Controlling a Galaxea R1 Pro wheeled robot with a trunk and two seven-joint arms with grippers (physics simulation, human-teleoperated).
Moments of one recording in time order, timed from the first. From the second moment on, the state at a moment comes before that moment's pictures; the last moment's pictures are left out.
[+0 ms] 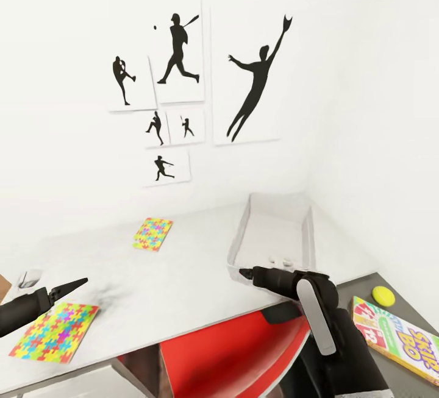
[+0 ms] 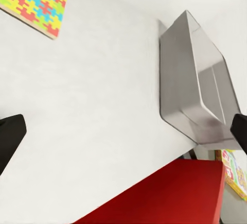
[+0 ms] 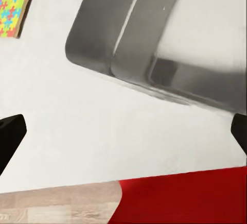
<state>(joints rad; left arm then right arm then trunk) -0.26 0.27 0.71 -1.47 0.02 1.02 -1.25 -0.42 0.07 0.06 -1.45 -0.45 0.99 0.00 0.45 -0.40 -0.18</state>
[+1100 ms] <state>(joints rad) -0.26 0.27 0.71 -1.47 0.02 1.02 -1.25 -0.42 0.01 -0.06 -1.34 -0.46 0.91 0.03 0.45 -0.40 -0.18</state>
